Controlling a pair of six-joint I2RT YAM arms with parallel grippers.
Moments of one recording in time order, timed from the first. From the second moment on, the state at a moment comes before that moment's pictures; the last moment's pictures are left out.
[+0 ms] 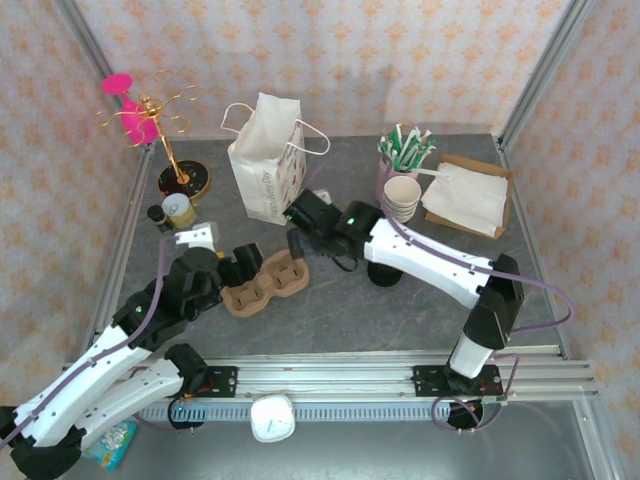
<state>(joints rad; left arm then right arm) -0.67 0.61 0.76 -0.71 -0.38 -0.80 1.02 1.70 1.63 -0.99 0.28 0.64</state>
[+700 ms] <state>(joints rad) -0.67 0.43 0.76 -0.98 -0.54 -1.01 1.19 2.08 1.78 -0.89 0.23 0.63</state>
